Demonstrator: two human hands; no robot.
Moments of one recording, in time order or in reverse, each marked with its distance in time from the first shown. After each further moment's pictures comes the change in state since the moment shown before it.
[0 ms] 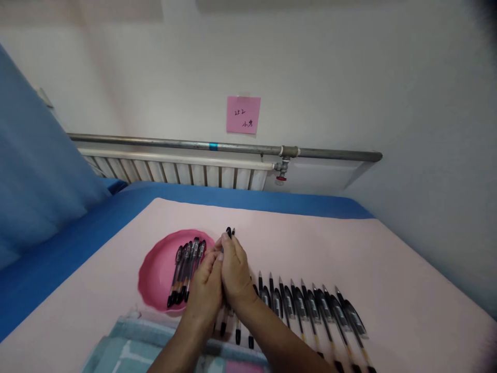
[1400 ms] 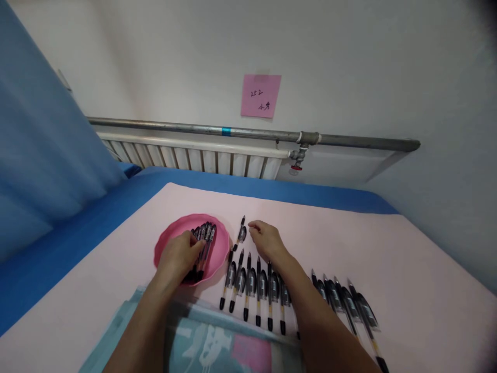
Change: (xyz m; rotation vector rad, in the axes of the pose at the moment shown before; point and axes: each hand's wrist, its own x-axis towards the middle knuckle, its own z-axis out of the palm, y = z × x) left_hand 0.043 0.017 -0.080 1.173 0.089 0.009; right_hand 0.072 0.058 -0.069 -0.819 -0.186 -0.156
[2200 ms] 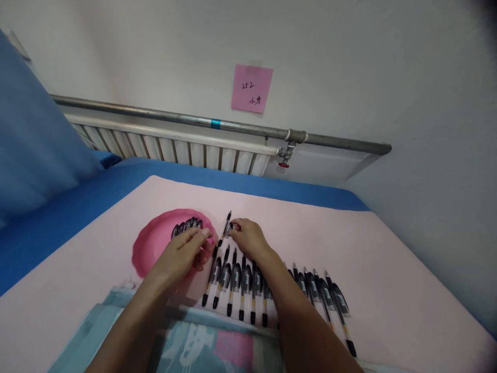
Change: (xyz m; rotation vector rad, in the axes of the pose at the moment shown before) left_hand -0.034 0.045 0.001 -0.962 -0.365 -0.085; right_hand 0.000 -0.003 0.005 -0.218 -0.091 -0.099
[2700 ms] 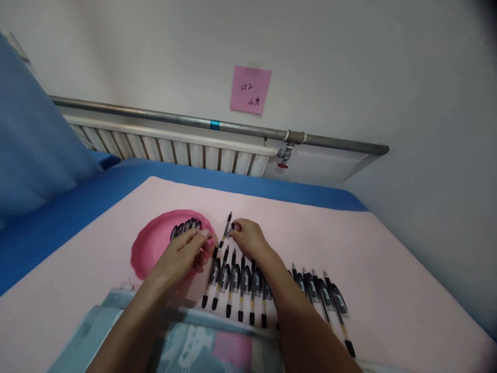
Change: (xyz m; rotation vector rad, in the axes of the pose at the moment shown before) left_hand 0.001 -0.002 0.000 0.002 -0.018 0.016; right_hand 0.002 -0.003 -0.004 0.036 -0.002 0.048
